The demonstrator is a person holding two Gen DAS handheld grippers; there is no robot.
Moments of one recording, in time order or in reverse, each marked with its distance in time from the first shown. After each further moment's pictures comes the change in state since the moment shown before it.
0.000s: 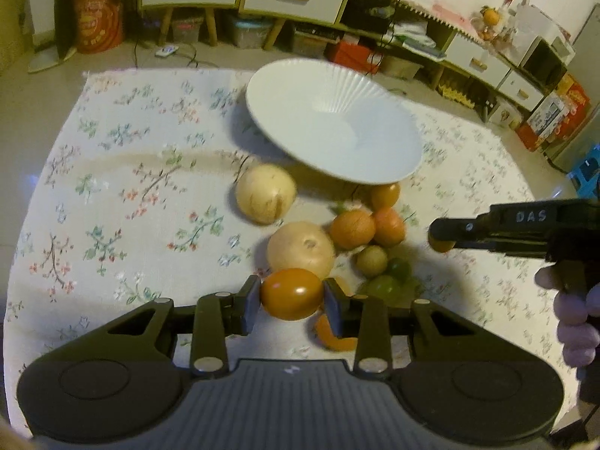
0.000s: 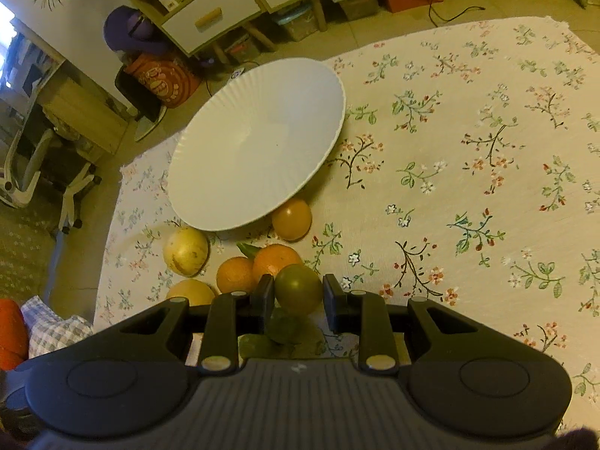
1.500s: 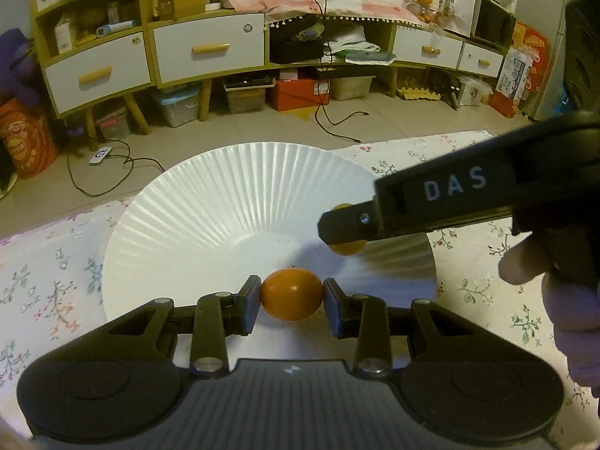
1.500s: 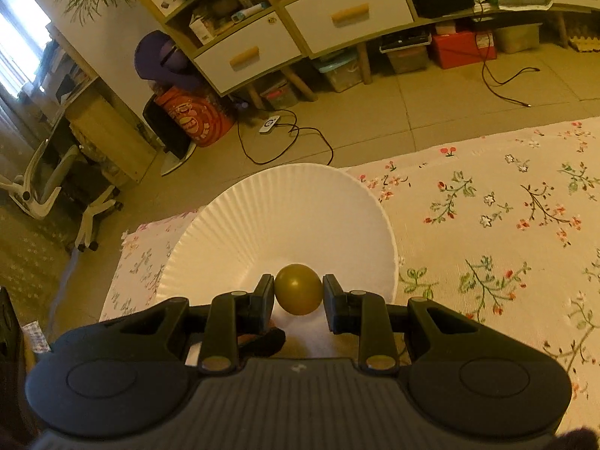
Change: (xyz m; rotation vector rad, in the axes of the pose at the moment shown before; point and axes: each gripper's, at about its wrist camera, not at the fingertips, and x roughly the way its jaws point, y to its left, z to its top) left arm 0.114 -0.059 0.095 0.331 -0.155 0.003; right arm 0.053 0.006 0.089 -0.125 -0.148 0.104
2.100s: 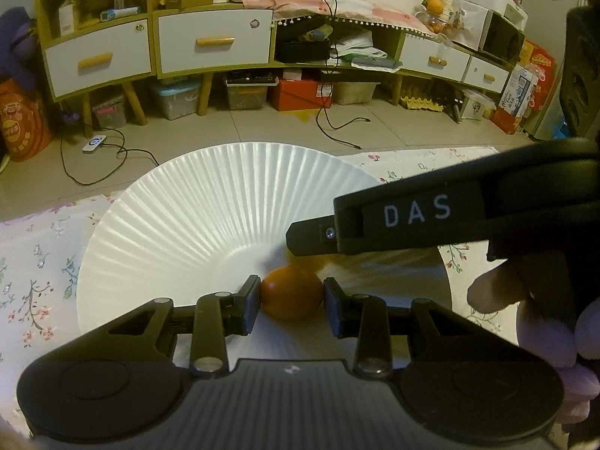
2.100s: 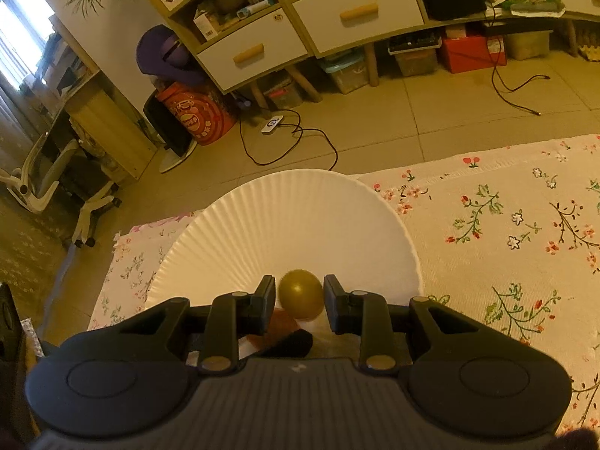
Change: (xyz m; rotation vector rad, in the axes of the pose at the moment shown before) left arm 0.018 0.005 0.008 -0.069 -0.002 -0.030; right arm 0.016 0.000 0.006 -0.027 0.007 -0.009
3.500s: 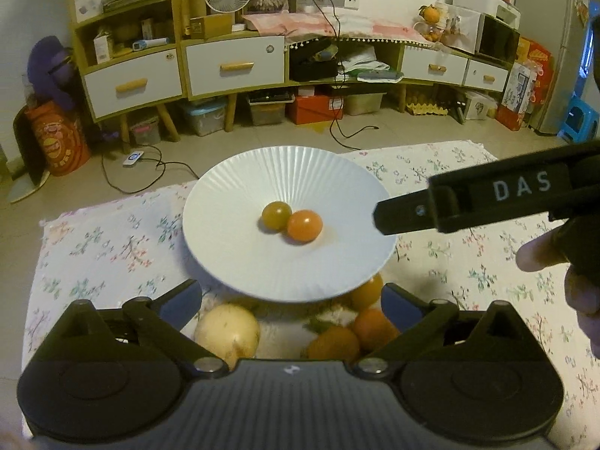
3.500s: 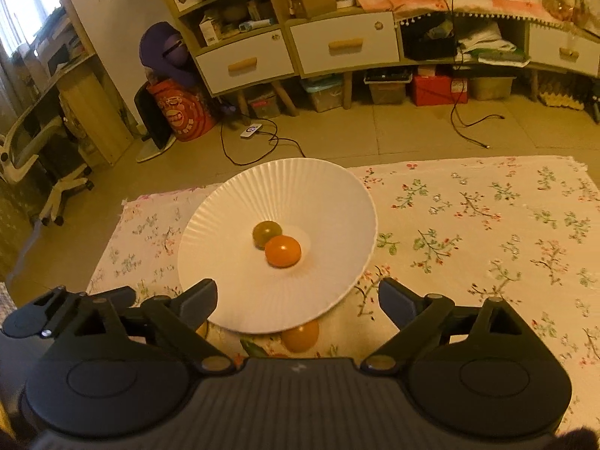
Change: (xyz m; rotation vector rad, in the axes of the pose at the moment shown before) left arm -0.103 -0.005 -0.039 0.040 -0.039 0.088; right arm -0.076 0.042 -0.043 -0.105 -0.050 -0.180
